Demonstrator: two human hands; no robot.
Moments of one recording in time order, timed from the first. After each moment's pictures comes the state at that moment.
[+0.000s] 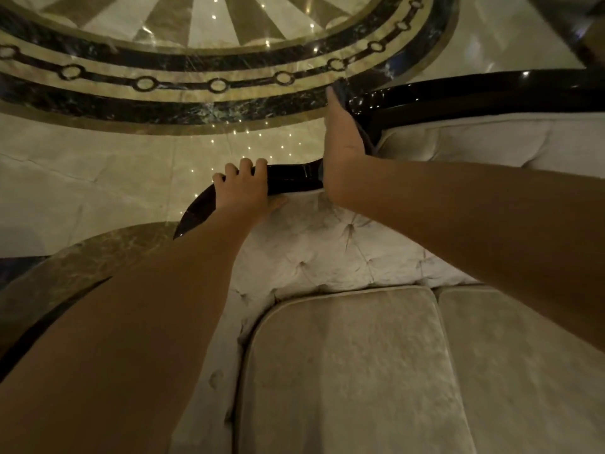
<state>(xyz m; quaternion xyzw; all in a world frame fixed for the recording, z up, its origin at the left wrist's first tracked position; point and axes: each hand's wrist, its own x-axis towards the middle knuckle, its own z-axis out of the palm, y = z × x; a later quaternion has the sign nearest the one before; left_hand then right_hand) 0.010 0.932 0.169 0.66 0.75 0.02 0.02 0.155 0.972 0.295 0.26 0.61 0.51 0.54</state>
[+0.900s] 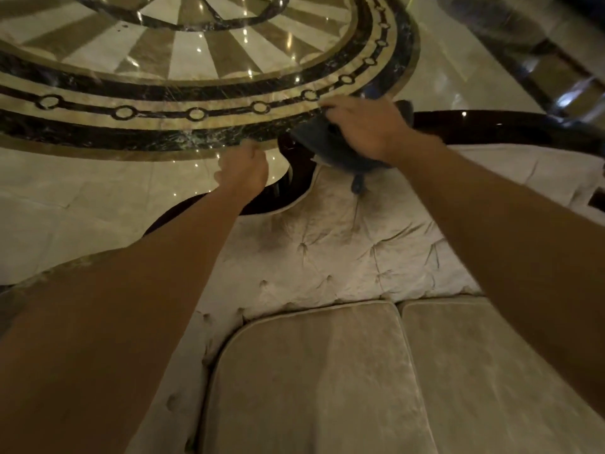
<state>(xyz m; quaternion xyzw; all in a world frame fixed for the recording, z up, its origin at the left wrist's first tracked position) 0.091 0.972 0.270 0.48 0.77 0.31 0.27 0.293 1.025 0.368 0.48 0.88 -0.01 -0.02</state>
